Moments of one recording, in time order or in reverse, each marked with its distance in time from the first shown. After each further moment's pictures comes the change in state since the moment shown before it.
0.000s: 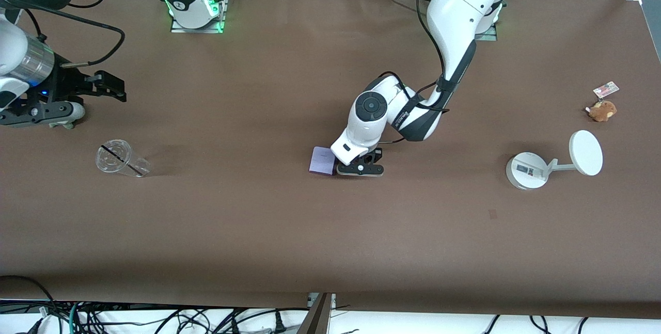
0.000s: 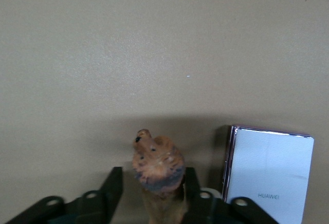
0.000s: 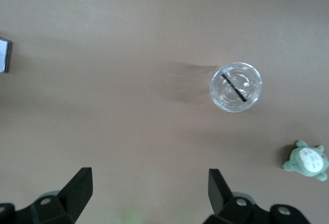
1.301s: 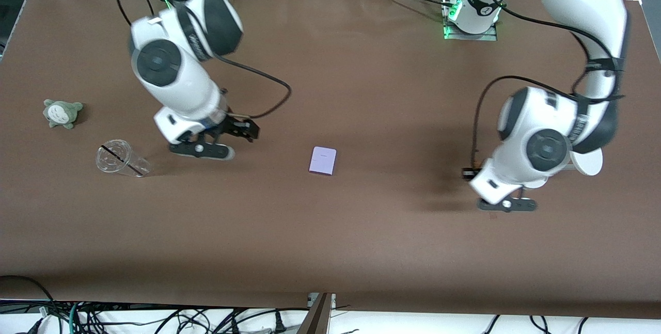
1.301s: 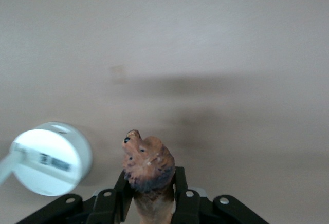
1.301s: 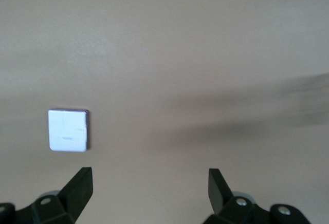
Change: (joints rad) left arm 0.485 -0.228 0.029 0.013 0.001 -0.470 0.534; right arm 0.375 0.323 0.011 0.077 0.027 0.347 0.660
